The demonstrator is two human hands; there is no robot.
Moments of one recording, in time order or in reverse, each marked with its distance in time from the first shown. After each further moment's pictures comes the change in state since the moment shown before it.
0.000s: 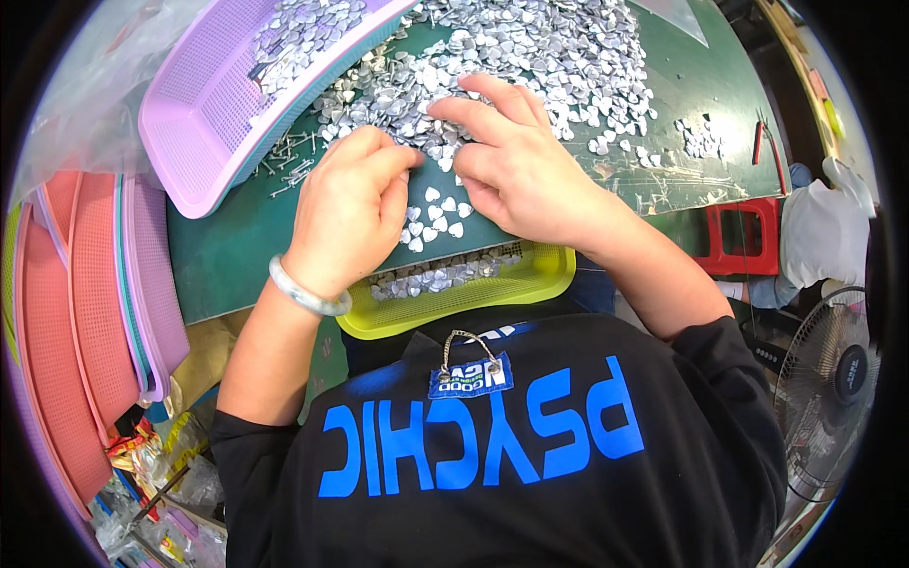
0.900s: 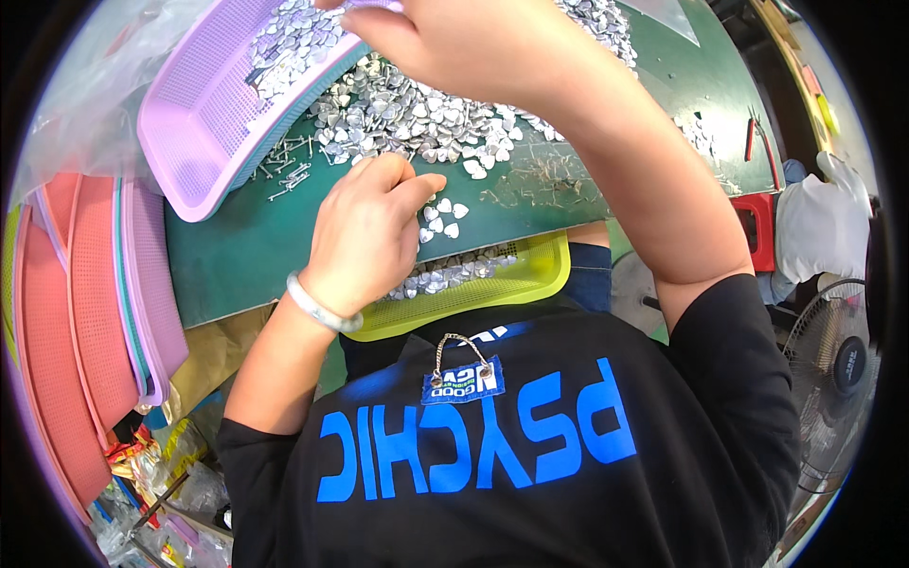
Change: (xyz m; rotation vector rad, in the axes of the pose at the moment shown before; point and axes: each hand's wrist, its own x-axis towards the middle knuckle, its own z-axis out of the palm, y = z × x) left_hand -0.010 0.012 0.005 0.069 -0.112 0.079; right_hand 0.119 0.019 -0.032 -0.012 0.429 -0.305
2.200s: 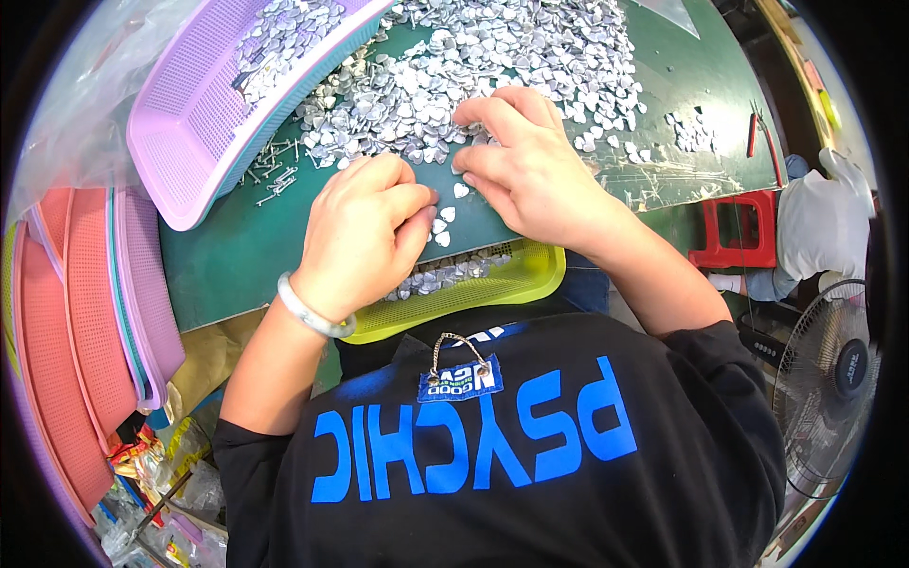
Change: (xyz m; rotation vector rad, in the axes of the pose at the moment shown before) left_hand 0.008 0.004 0.005 -0.038 0.037 0.017; right_hand -0.122 -0.055 -0.037 -0.026 -0.444 0.404
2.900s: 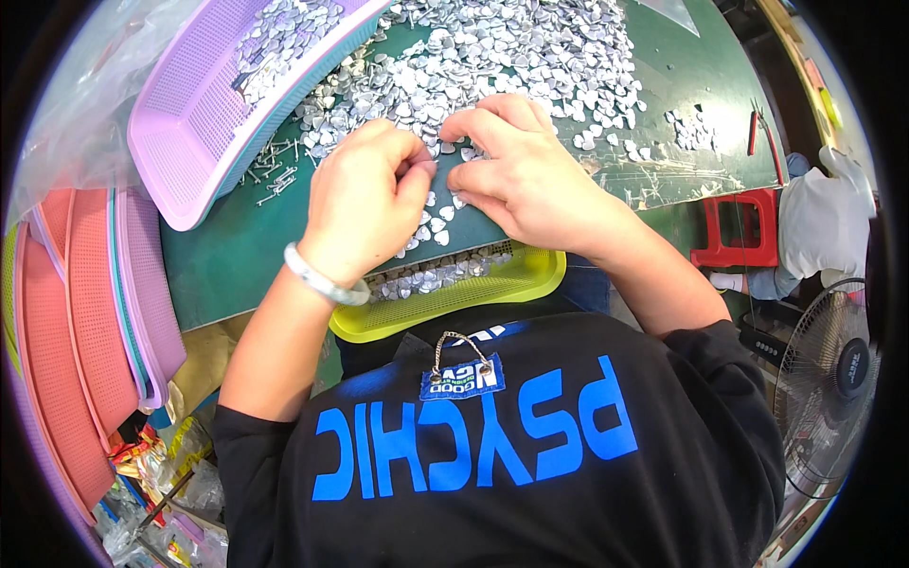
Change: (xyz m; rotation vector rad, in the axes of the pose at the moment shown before) left_hand 0.022 0.001 0.001 -0.099 0.005 -0.297; right_hand 0.003 -0.004 -0.004 0.093 -0.022 -0.083
